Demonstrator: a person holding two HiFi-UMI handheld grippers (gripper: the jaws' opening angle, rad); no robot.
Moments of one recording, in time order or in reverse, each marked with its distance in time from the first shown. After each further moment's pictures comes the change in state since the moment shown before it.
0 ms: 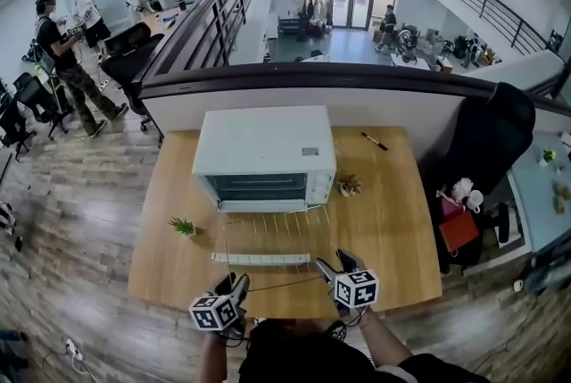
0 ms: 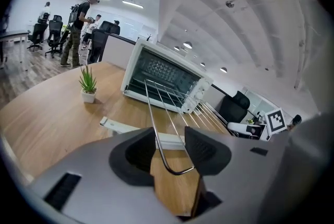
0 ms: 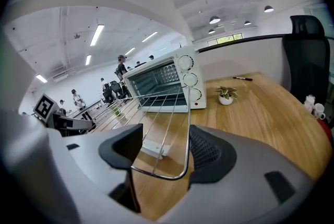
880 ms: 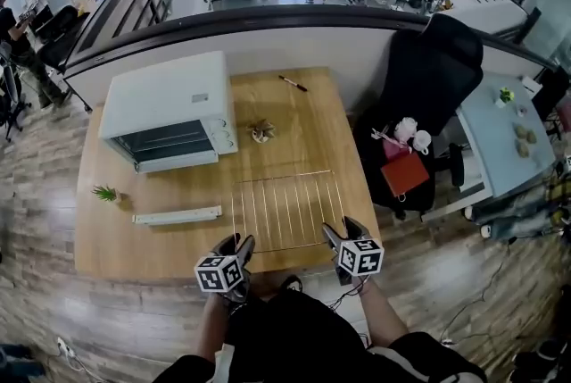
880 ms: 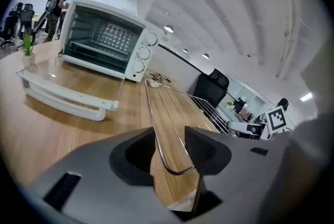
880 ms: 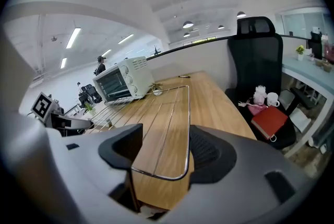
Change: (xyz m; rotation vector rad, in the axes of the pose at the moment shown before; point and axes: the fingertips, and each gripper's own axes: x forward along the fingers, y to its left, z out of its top) left arm 0.120 -0.217 -0.127 0.086 0.140 -0.179; right arm -0.175 -0.219 -0.082 0.113 -0.020 -0.229
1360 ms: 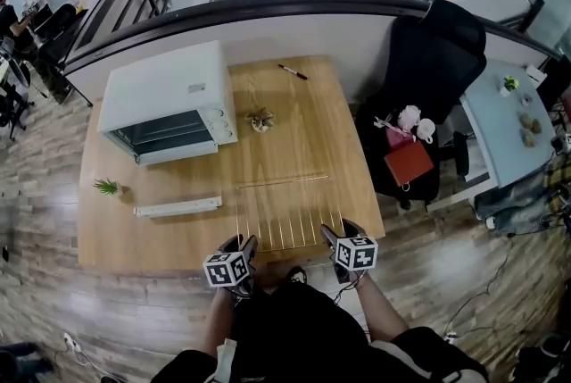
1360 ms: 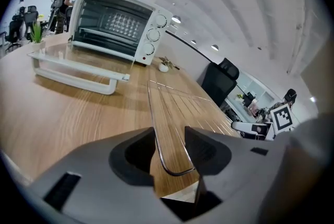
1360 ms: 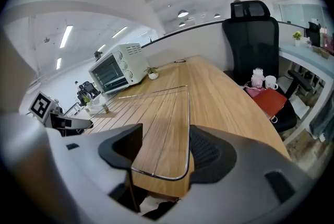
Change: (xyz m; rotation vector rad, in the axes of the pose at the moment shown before) left arm 0.011 0.018 -0.056 -0.032 0.097 0.091; right arm 0.012 -0.014 -0.066 0.061 0.108 -0.014
